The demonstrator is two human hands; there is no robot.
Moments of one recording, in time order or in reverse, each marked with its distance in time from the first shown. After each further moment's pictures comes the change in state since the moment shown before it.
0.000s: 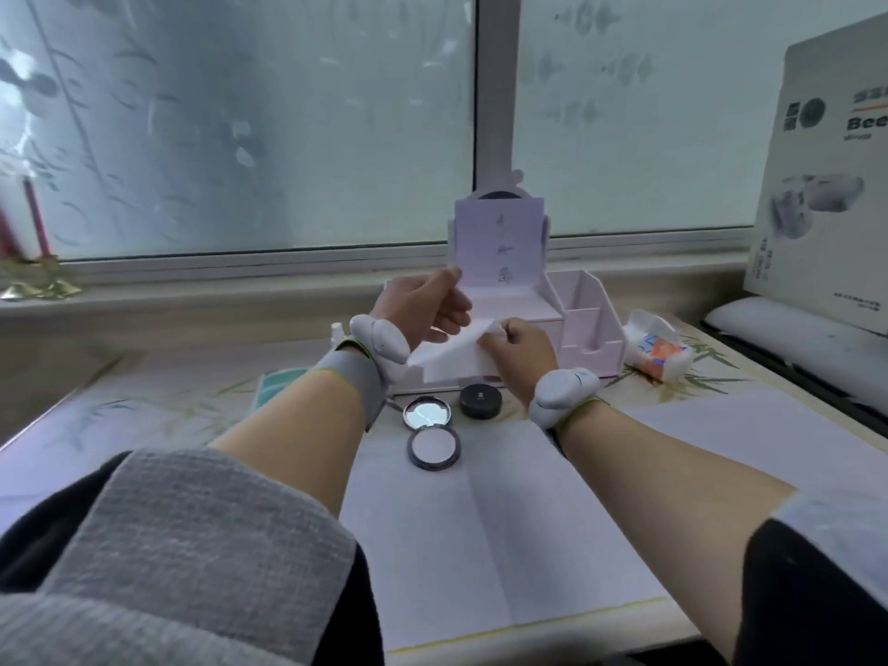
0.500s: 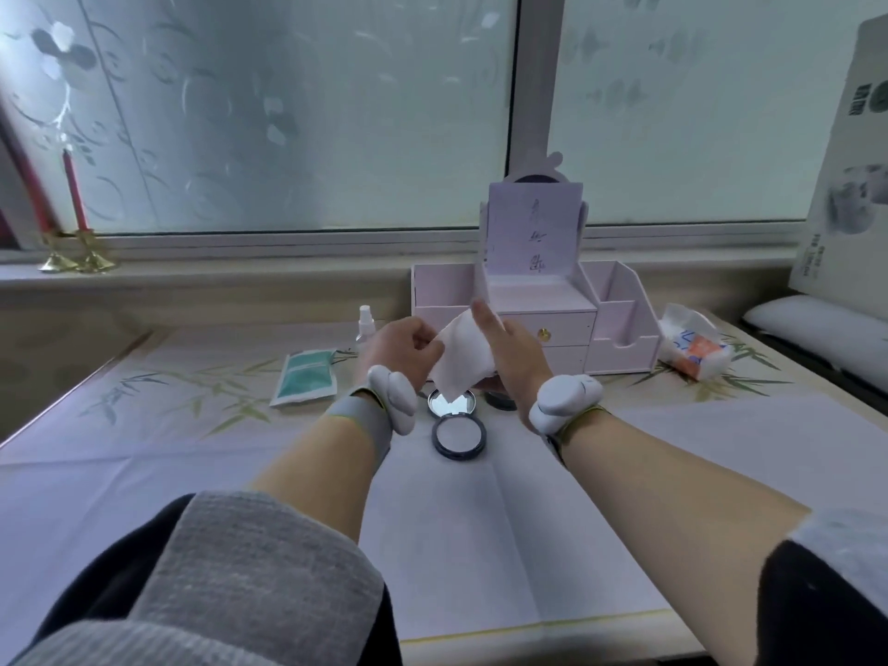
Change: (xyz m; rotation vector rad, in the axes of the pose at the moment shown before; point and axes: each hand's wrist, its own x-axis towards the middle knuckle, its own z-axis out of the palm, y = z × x) left_hand -0.017 -0.088 -0.025 0.500 0.202 -0.012; right_hand -0.017 -0.010 0.042 0.278 -0.173 0.204
